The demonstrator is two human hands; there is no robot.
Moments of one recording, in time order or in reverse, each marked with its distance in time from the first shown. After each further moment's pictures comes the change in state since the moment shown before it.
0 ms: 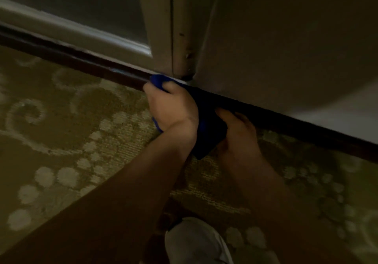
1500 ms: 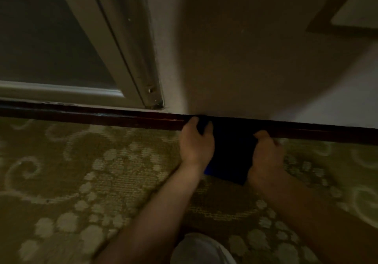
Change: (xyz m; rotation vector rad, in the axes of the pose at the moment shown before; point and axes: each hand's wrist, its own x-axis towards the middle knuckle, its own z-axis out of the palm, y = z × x) left_hand -0.060 -0.021 0.013 0.232 -0.654 0.331; right_hand -0.002 -0.019 -0.082 0.129 0.390 -0.155
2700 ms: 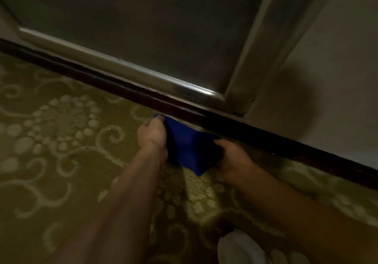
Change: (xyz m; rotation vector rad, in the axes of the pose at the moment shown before) left_hand 0.014 -0.045 -0.230 -0.665 0.425 -0.509; right_hand -0.099 0.079 0.127 -0.347 -0.619 0.317
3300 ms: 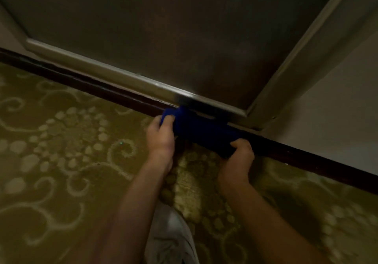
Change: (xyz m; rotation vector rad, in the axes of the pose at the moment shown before) left_hand 0.010 0.036 -0.025 -0.017 -0.238 0.132; right_hand -0.008 0.010 0.071 0.377 0.265 -0.392
